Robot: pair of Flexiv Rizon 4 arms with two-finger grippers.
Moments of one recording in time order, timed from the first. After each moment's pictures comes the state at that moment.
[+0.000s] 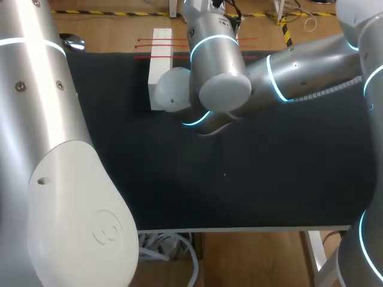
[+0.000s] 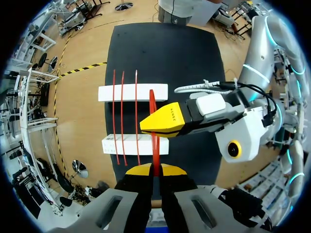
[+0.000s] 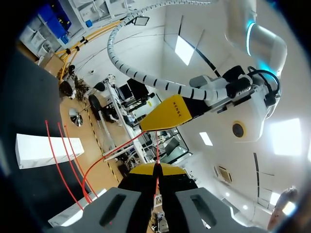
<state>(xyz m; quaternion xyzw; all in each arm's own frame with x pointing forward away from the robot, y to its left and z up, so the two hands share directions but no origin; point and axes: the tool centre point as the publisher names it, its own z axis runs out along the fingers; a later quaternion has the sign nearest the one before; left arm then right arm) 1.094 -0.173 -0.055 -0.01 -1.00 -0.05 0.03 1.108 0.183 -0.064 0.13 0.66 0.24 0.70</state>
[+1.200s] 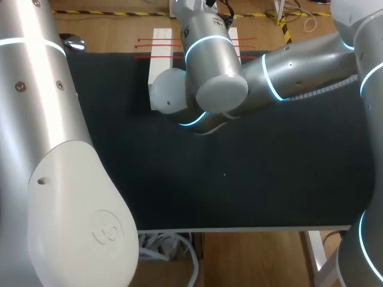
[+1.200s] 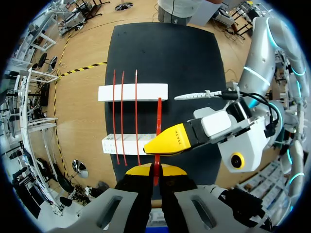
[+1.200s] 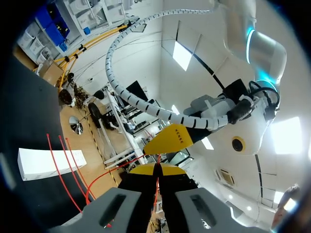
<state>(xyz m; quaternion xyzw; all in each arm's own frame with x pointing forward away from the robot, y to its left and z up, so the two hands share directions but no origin) 1.094 -0.173 -0.055 -0.01 -1.00 -0.05 0.03 1.103 0.208 -0.054 0.12 0.65 0.27 0.70</state>
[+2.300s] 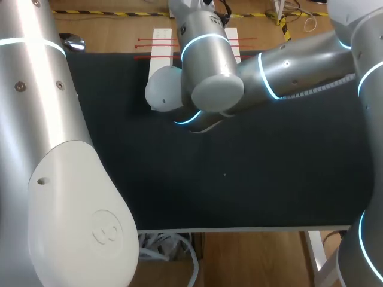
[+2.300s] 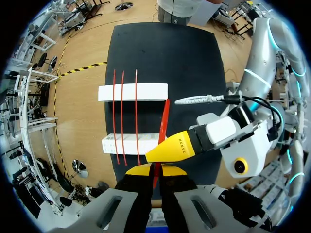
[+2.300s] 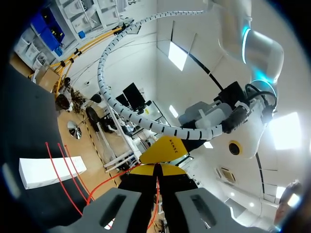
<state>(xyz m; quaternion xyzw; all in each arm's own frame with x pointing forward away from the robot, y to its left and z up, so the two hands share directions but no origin) 1.094 -0.173 -0.054 -0.01 -1.00 -0.05 0.03 1.101 0.216 -0.045 0.14 0.64 0.28 0.70</state>
